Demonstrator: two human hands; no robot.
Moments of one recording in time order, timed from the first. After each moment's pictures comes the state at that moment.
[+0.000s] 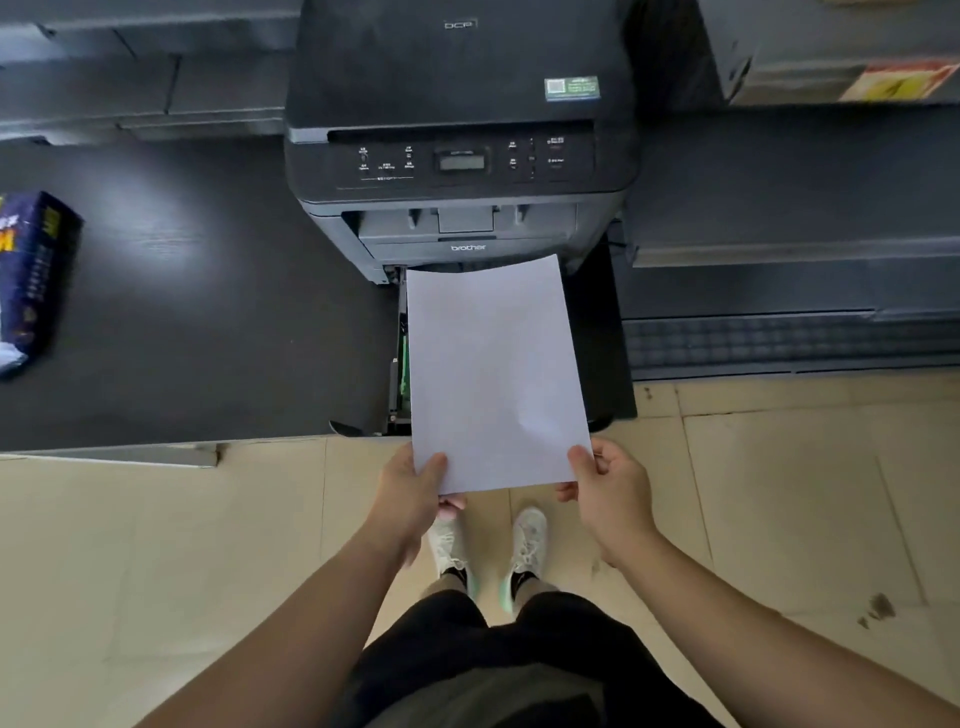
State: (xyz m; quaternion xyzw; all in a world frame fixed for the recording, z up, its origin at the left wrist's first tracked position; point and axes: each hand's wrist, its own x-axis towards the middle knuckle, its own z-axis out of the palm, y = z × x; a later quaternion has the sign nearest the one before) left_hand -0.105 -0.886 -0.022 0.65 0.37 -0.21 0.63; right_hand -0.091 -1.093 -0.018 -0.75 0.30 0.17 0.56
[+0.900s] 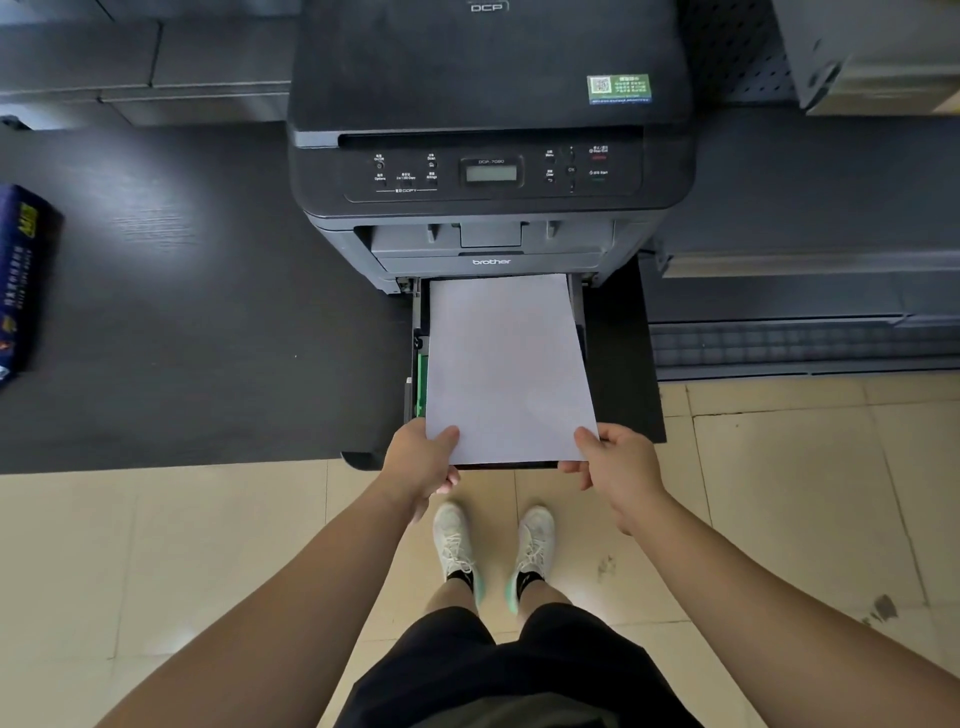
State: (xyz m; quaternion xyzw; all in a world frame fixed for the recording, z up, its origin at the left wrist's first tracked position) left_hand -0.020 -0.854 -0.057 0.67 0.39 -0.28 0.57; right_hand -0.013 -1.072 -0.041 -0.74 0.34 0.25 0.53
